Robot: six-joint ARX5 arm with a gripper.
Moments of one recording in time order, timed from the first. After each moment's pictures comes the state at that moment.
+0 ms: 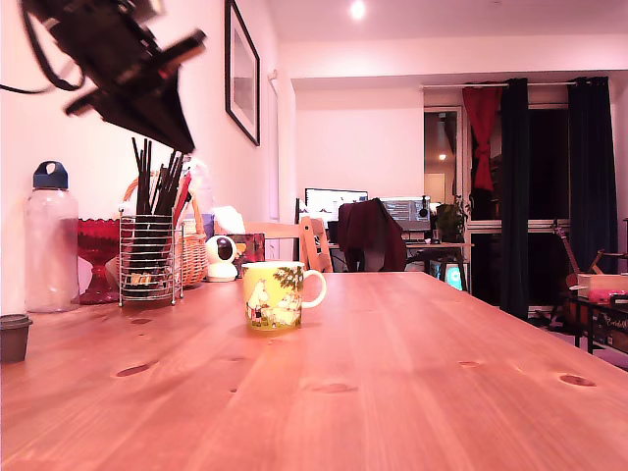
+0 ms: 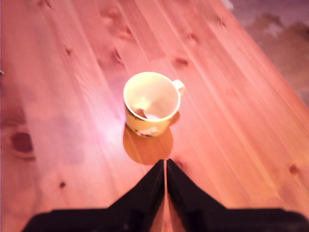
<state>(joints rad) -0.31 1.53 1.28 -0.42 0.23 -0.08</state>
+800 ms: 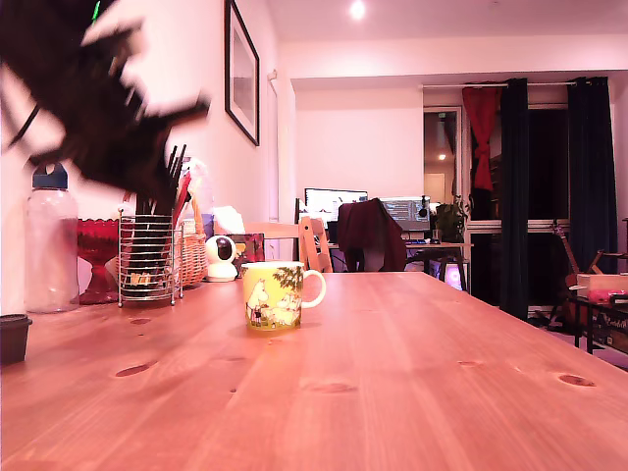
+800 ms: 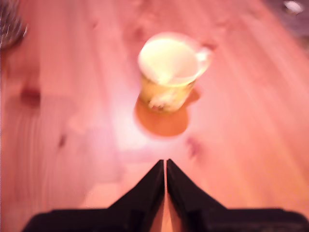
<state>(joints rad) -0.42 1.44 0.86 -0.06 -0.02 -0.28</state>
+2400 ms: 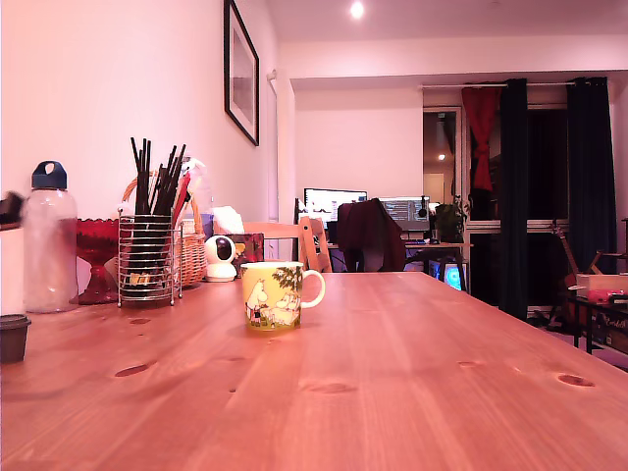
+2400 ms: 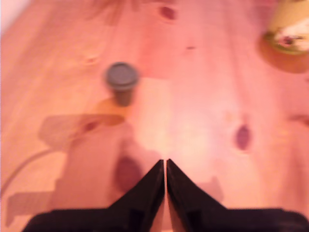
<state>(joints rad) -0.34 0.94 0.22 0.14 -0.27 -0.38</state>
